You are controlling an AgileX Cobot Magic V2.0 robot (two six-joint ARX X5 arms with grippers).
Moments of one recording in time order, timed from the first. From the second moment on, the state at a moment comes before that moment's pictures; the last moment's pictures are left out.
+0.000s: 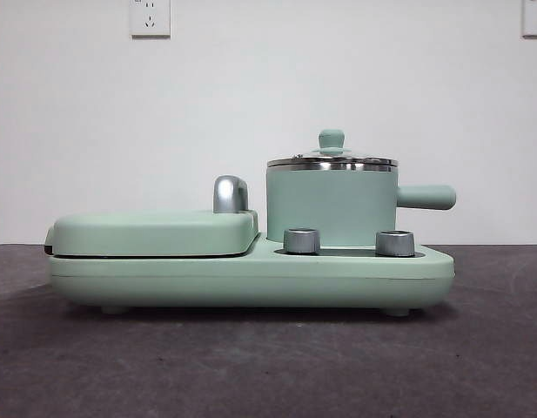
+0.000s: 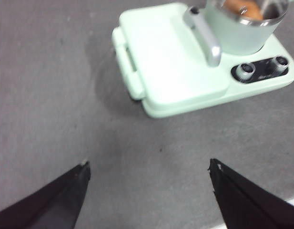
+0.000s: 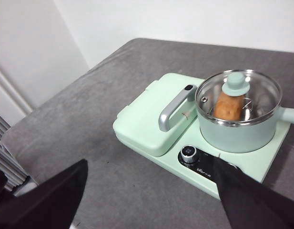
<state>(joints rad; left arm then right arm) -0.93 0.61 1.28 -1.42 -0.45 -0.46 0.46 0.58 1.12 -0.87 -0.34 0.21</state>
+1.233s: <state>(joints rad) -0.93 0.20 0.81 -0.95 -0.29 -0.45 0.46 0.60 1.12 -0.82 -0.39 0.22</state>
